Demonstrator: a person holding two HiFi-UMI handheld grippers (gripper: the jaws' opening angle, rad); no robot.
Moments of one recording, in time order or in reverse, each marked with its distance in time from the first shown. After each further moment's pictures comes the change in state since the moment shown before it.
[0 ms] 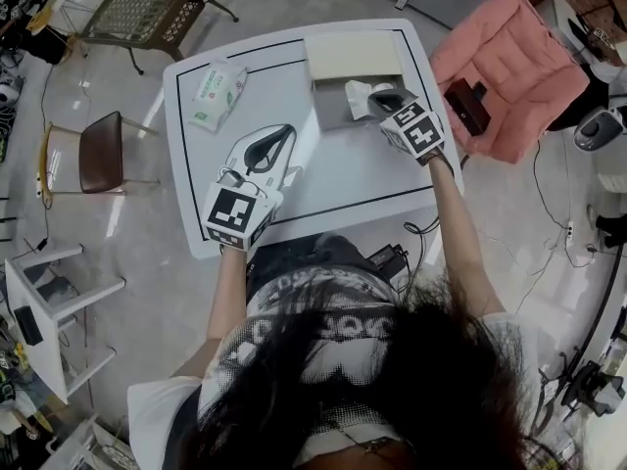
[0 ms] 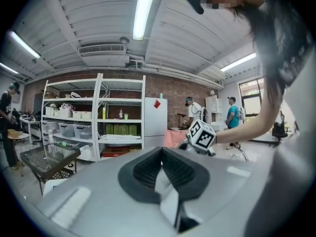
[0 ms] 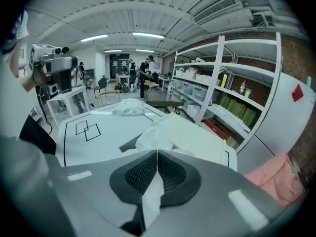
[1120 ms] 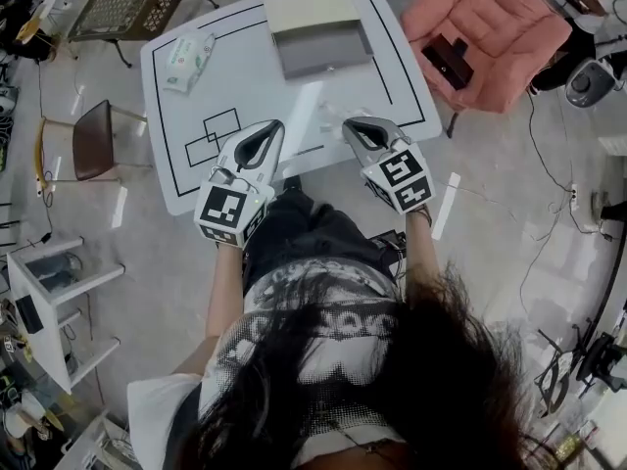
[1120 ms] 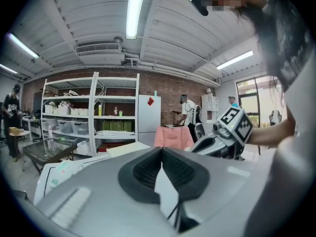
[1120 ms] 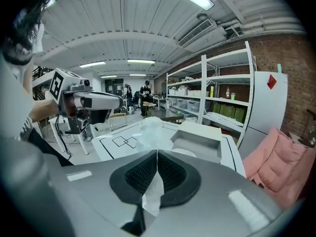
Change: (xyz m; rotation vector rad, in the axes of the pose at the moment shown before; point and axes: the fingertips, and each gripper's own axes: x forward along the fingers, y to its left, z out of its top) left arm -0.048 -0.150 -0.021 -0.004 0.037 -0.013; right arm -0.174 0.155 -0.067 0.167 -0.258 -0.021
